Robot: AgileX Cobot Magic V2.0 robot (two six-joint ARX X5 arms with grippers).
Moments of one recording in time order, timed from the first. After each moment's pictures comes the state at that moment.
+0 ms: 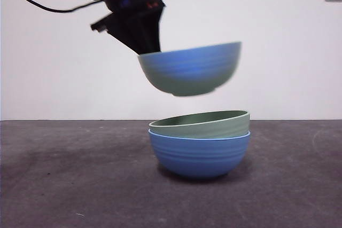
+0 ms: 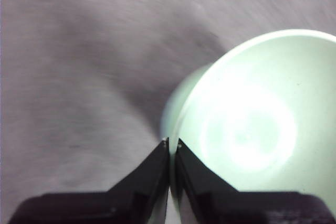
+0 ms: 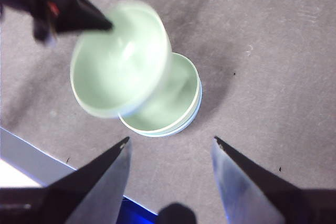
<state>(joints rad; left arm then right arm) -0.65 1.70 1.51 -0.83 0.11 -0.03 0.54 0.83 1.09 -0.97 -0.10 0.19</state>
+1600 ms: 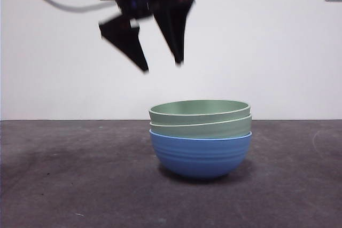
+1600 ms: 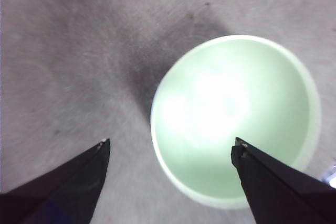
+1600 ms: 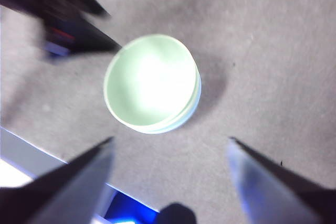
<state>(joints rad) -0.68 1.79 1.69 -1.03 0.08 -0.04 0.54 0.90 1.09 -0.97 -0.10 0.20</state>
